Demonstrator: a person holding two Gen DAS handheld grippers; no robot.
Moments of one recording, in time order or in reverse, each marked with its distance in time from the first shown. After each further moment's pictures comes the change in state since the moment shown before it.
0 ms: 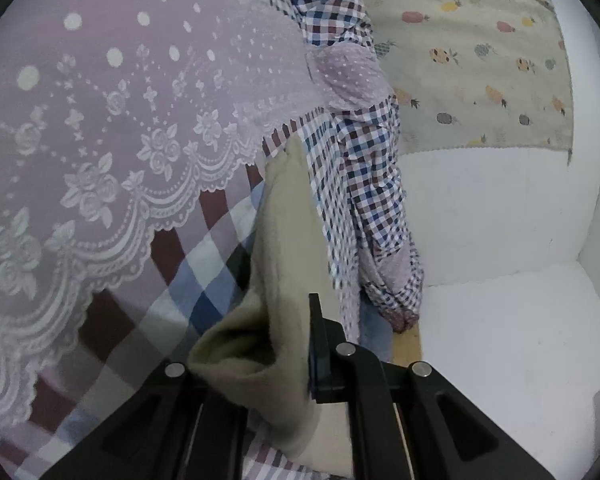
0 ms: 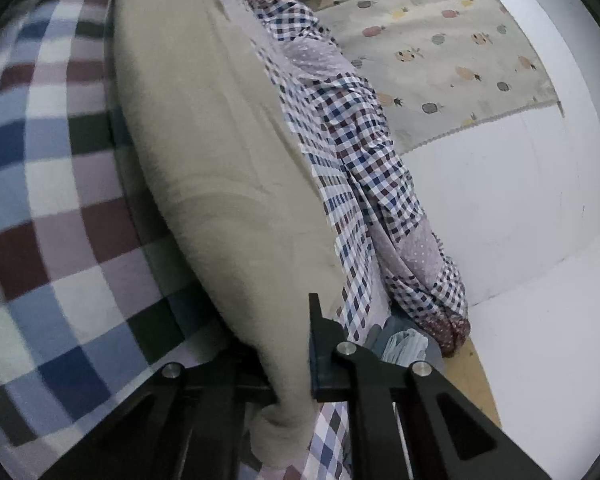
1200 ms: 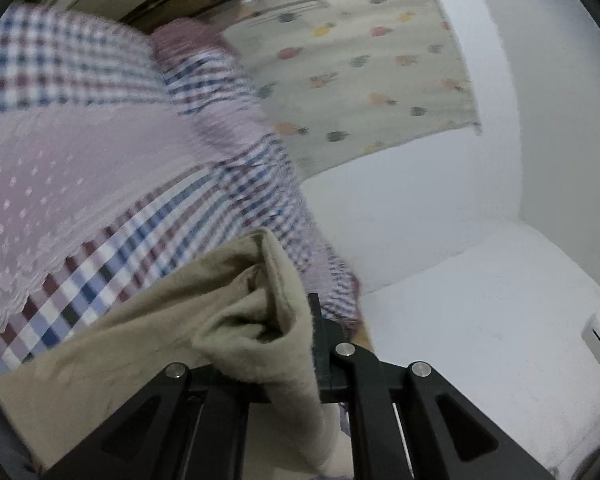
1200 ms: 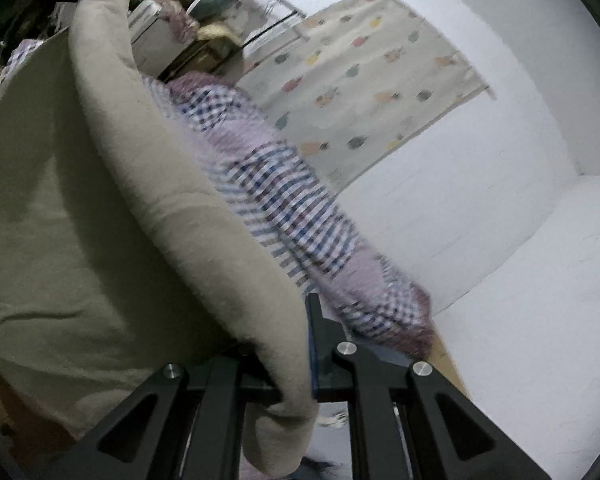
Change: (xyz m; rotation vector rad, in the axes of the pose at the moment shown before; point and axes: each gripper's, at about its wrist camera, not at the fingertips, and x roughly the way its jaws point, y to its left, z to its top) left arm -0.154 -0.174 -0.055 0.175 -0.149 -0.140; right arm -0.191 -0.200 0.026 0.205 -0.126 0.003
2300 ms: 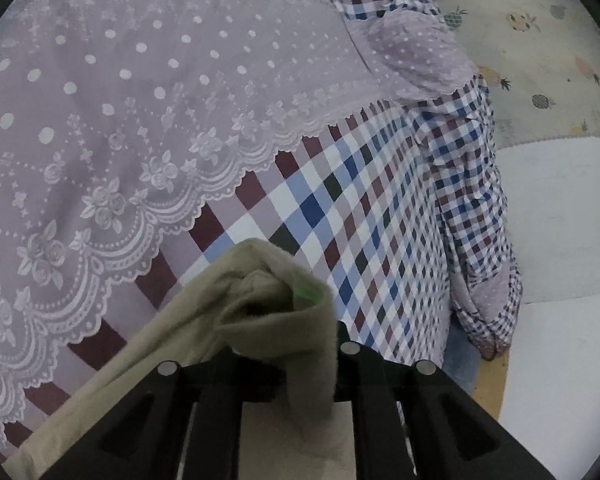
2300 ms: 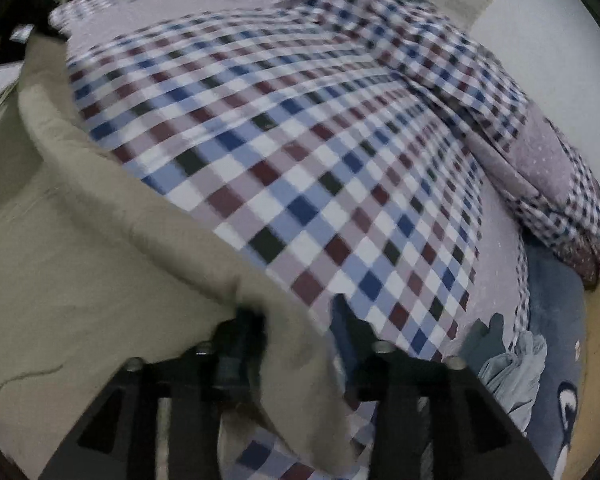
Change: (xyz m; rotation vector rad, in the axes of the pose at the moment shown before) left arm 0.293 0.151 0.104 -0.171 0.228 0.530; right arm 0.414 0.027 -0.030 0.218 0.452 0.472
